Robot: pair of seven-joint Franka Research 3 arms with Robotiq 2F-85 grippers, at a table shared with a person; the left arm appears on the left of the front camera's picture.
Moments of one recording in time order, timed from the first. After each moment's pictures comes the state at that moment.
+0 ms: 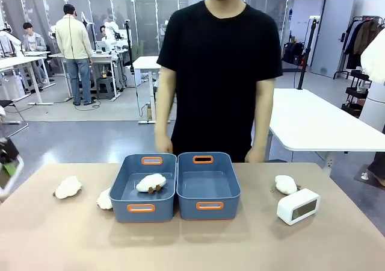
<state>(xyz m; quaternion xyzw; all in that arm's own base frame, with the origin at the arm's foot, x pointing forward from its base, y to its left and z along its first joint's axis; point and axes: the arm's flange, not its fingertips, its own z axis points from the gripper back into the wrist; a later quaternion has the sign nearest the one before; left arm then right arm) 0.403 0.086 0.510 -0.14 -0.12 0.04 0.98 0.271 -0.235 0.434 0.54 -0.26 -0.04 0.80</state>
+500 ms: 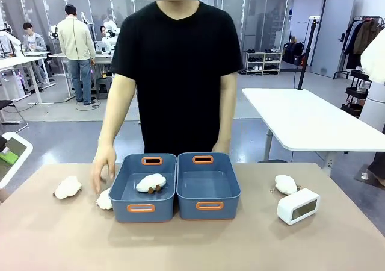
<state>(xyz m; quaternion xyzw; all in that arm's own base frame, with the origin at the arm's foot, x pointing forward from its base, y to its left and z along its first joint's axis) 0.382 0.087 0.517 -0.29 -0.16 -0.11 0.94 0.271 -0.236 0.433 0.54 -0.26 -0.04 0.80</state>
